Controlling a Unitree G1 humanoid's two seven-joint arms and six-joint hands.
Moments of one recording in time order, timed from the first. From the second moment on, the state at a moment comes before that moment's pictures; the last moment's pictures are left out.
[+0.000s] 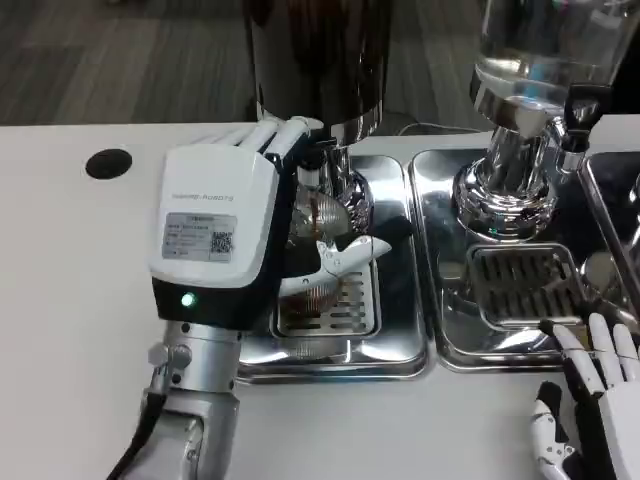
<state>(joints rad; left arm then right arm) -0.09 0.26 -0.39 -0.09 1.14 0.13 0.51 0.37 -0.37 0.26 0.10 -0.91 -0.06 -0.69</state>
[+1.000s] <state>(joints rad) -0.08 0.26 -0.37 -0.10 1.14 0.13 0.48 0.36 -0.36 0.27 0.11 -0.91 -0.06 -0.69</state>
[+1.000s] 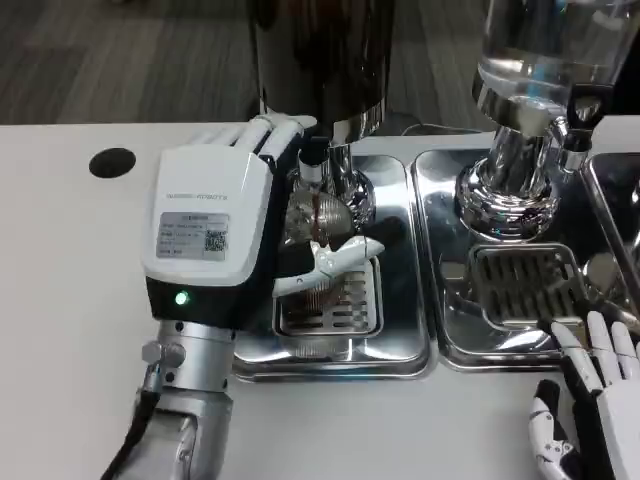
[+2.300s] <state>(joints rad) 0.39 0.37 -0.13 -0.25 1.00 -0.02 0.61 0.34 -0.39 0.26 0.05 -0.89 -0.08 -0.64</state>
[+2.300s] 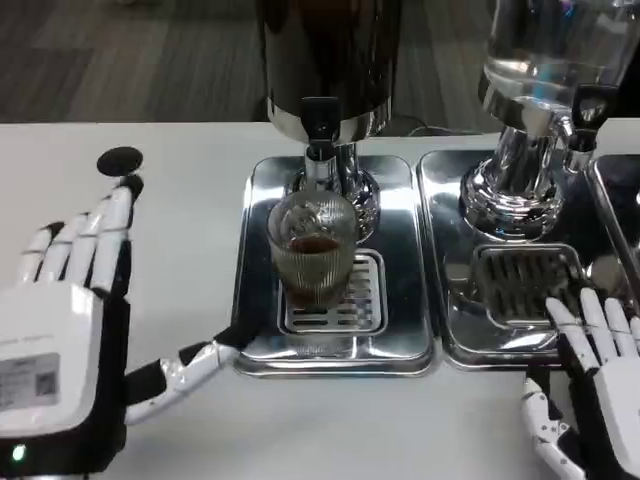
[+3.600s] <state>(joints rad) 0.45 0.41 -0.29 0.00 1.10 0.00 0.70 -0.03 -0.20 0.23 0.02 -0.45 -0.03 -0.01</state>
